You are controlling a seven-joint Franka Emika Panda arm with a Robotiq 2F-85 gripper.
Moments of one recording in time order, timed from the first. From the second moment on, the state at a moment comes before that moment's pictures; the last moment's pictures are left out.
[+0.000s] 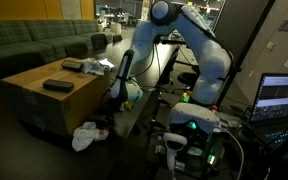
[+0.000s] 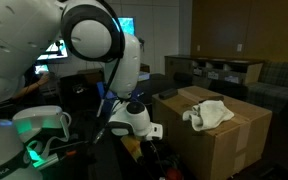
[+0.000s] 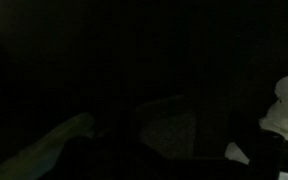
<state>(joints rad) -0.37 0.94 0.50 -2.33 0.38 3.48 -0.70</state>
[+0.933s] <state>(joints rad) -0.20 0.93 0.25 -2.28 -0.17 3.50 -0.24</state>
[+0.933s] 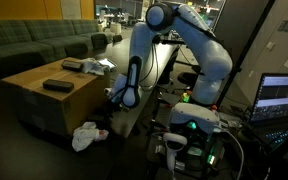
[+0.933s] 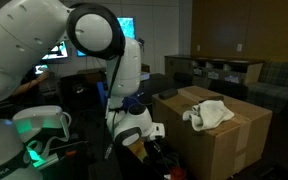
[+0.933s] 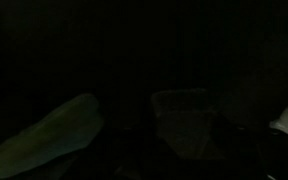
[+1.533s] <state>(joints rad) -0.12 0.85 0.18 -2.33 -0.17 3.45 -0.21</state>
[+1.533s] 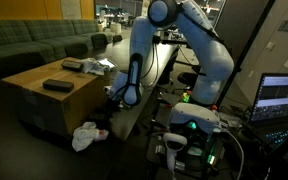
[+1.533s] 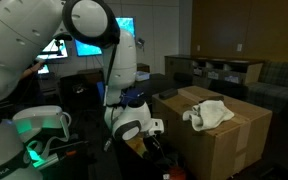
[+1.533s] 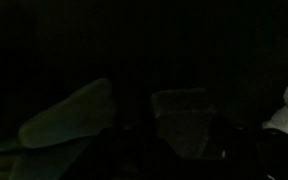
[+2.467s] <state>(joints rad) -0.28 0.36 0.35 -2.54 -0.09 2.95 -0.26</state>
